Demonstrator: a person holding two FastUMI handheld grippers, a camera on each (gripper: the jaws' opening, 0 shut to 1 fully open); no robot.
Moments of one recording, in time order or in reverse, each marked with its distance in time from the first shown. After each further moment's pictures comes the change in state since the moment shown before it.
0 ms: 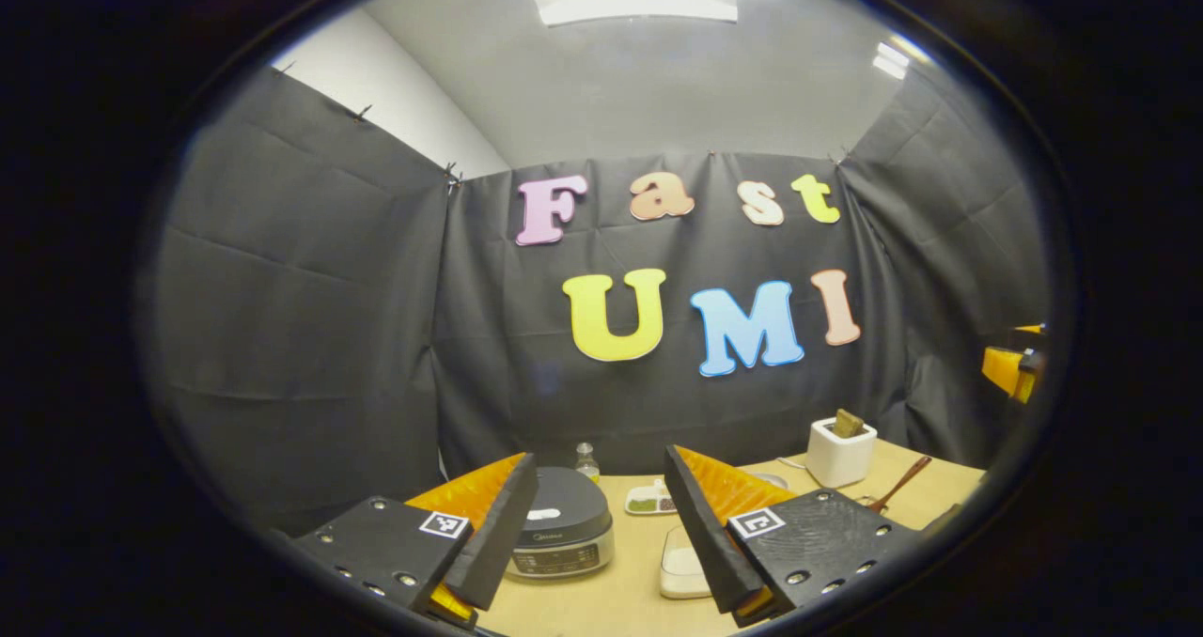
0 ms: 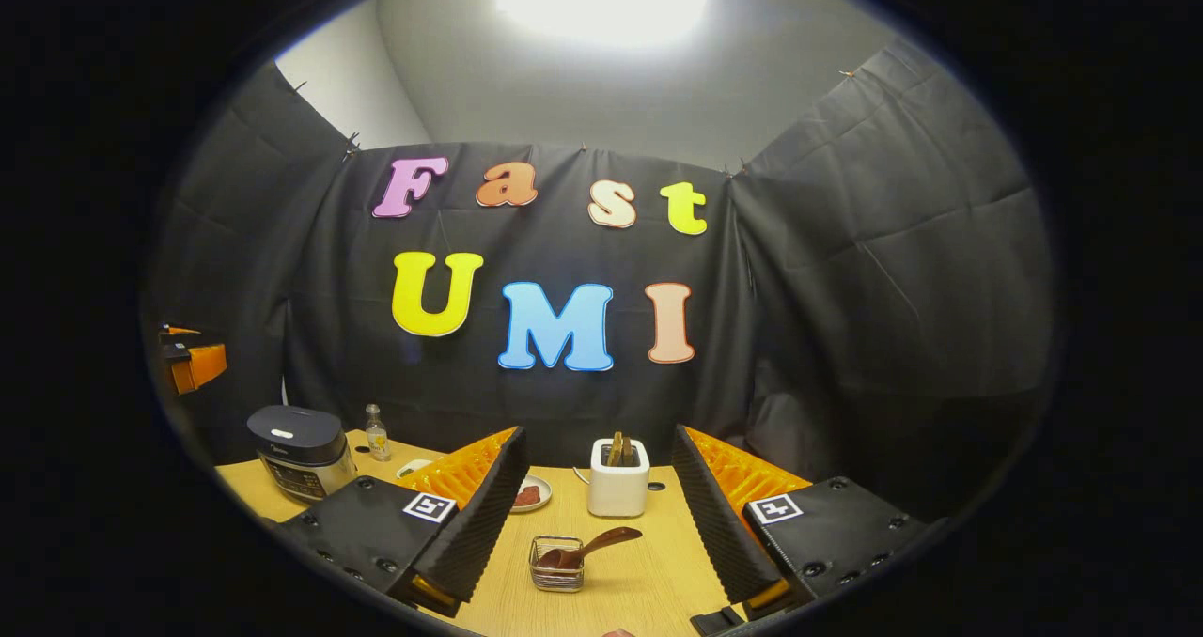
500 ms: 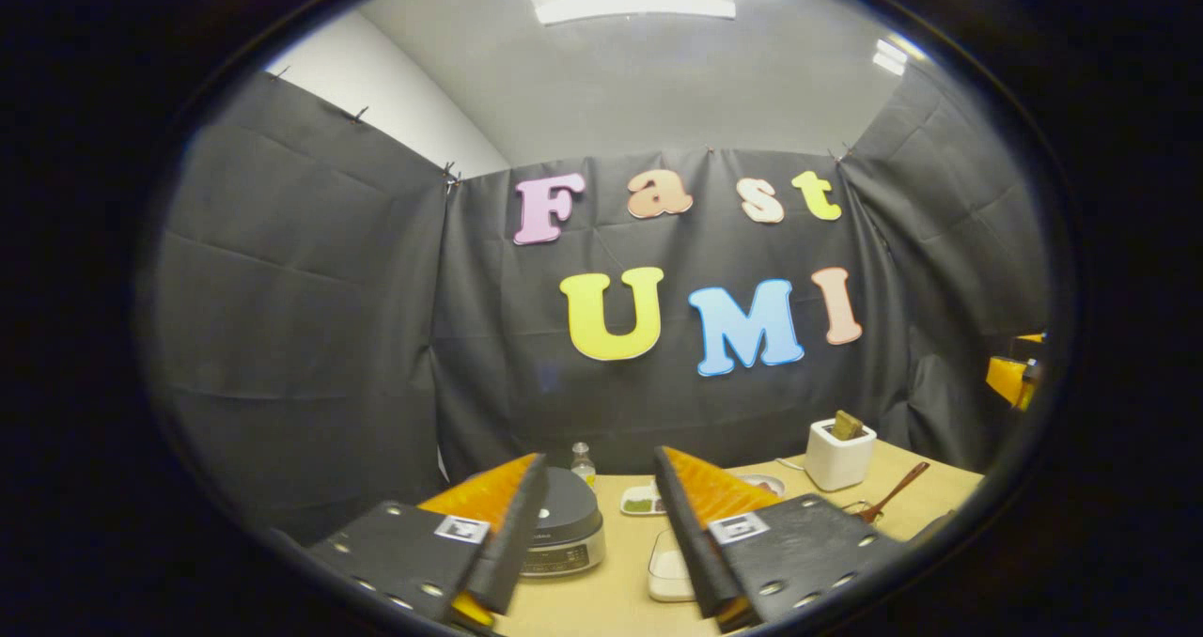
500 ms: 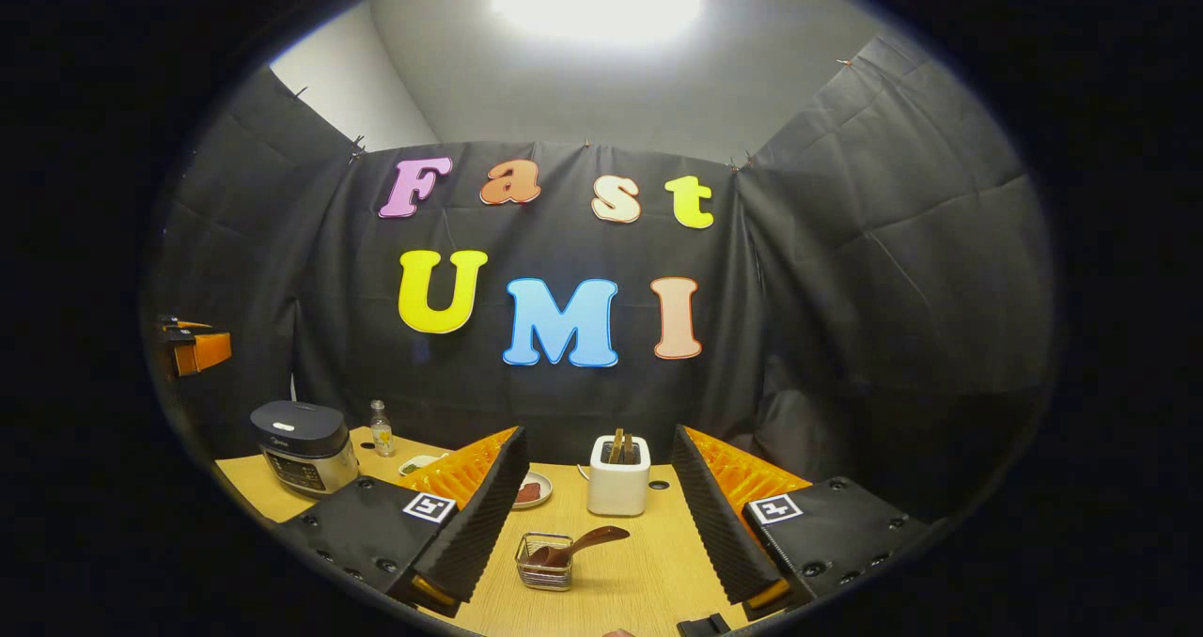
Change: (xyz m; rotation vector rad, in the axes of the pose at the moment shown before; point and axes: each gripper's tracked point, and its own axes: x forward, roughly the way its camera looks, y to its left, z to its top) left arm 0.006 -0.016 0.004 0.001 0.010 0.027; right arm 0.010 -0.024 -0.014 0.021 0.010 0.057
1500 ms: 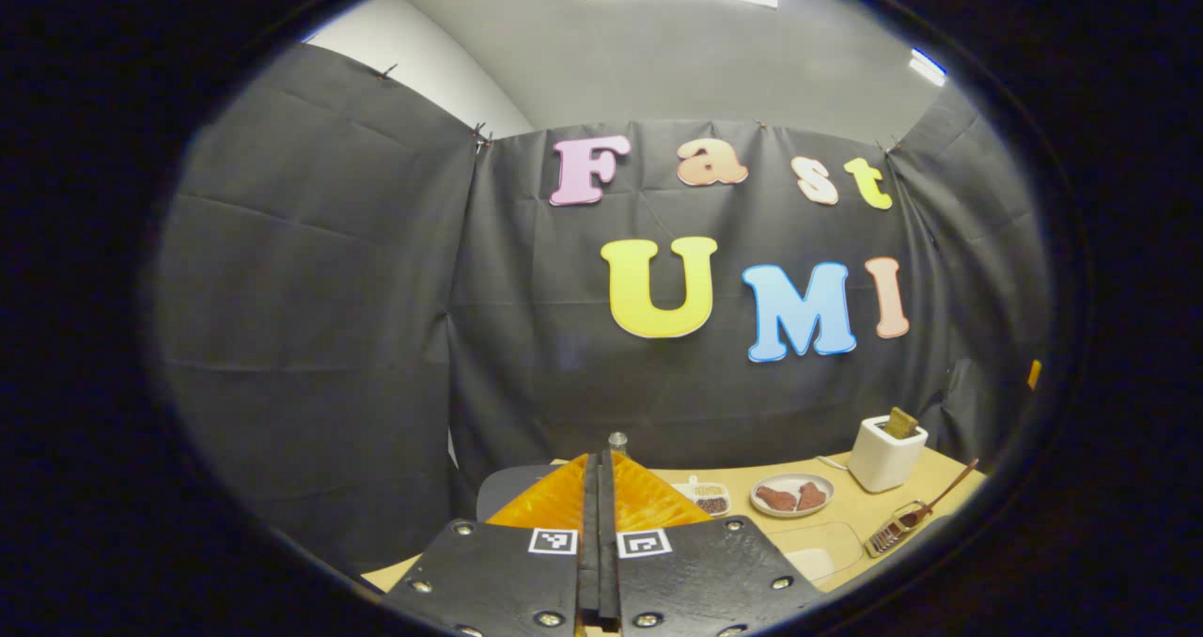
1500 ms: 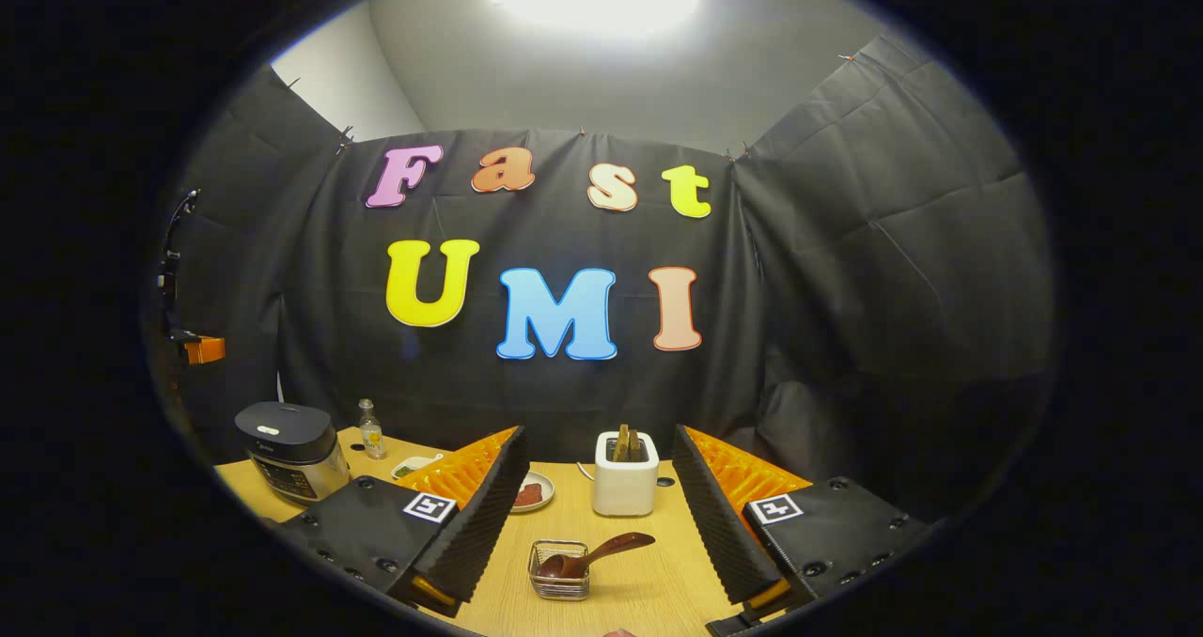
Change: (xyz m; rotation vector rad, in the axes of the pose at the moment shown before) left arm 0.130 0.094 -0.080 -0.062 0.104 0.042; right arm 0.036 0.027 -0.014 -0.007 0.020 -0.066
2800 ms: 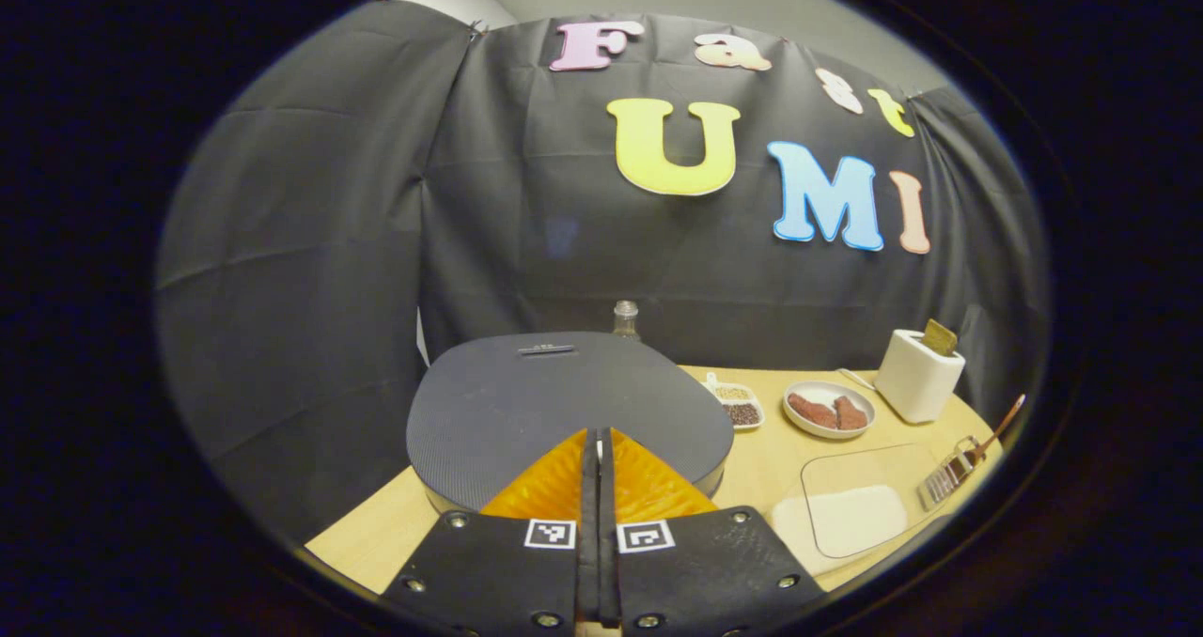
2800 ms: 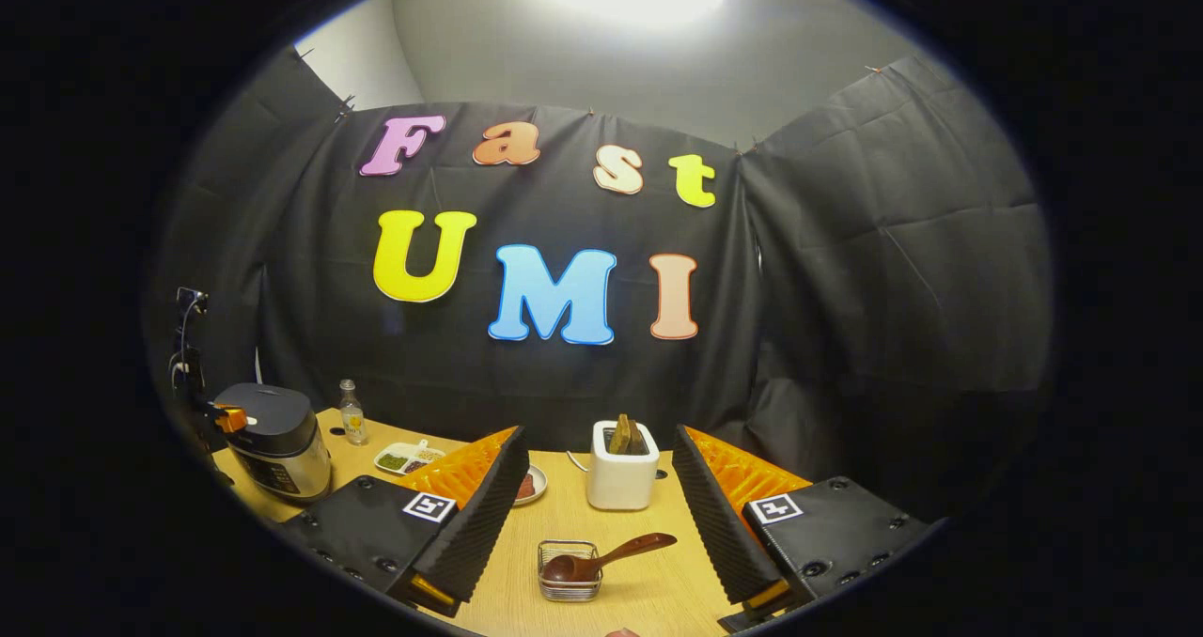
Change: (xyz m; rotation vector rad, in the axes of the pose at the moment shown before) left arm 0.088 0.017 -0.185 -0.084 0.333 -0.047; right arm 0.023 0.038 -0.006 -0.060 0.048 -0.040
